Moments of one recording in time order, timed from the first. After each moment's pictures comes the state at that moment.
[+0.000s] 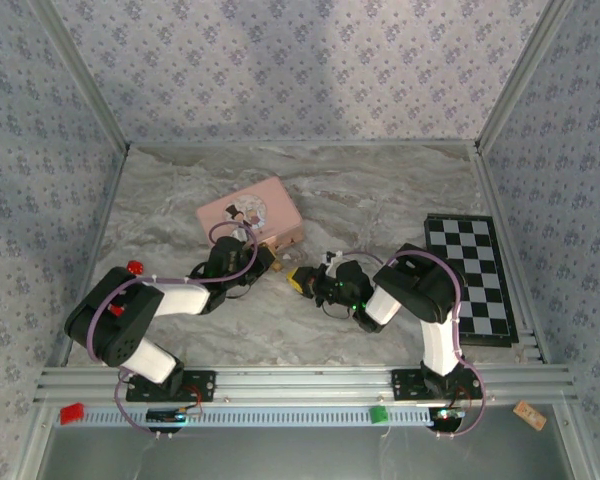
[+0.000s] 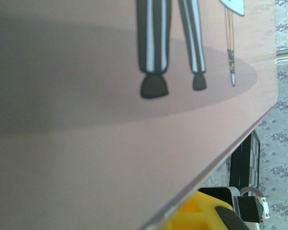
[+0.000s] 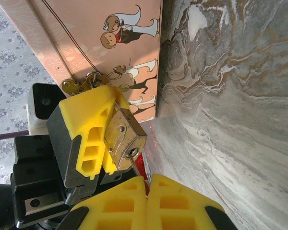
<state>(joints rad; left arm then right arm) -0.58 1.51 0.45 0.56 0.17 -1.20 0.80 1.94 0.44 1.30 -0.29 1.62</state>
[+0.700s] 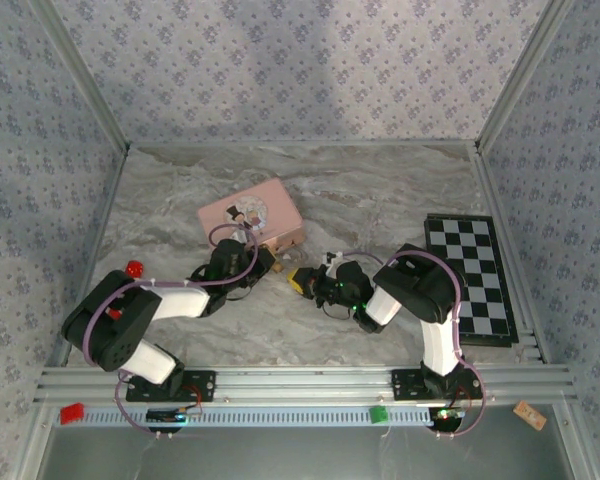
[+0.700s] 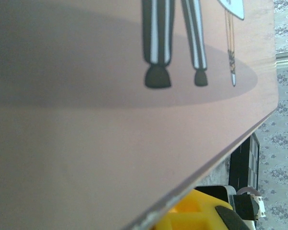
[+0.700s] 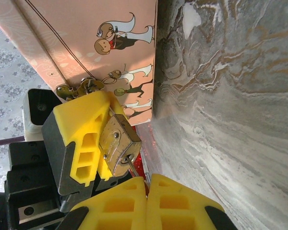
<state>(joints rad) -0.61 1.48 0.43 0.55 0.13 -1.22 0.80 1.94 0.43 1.30 -0.29 1.62</state>
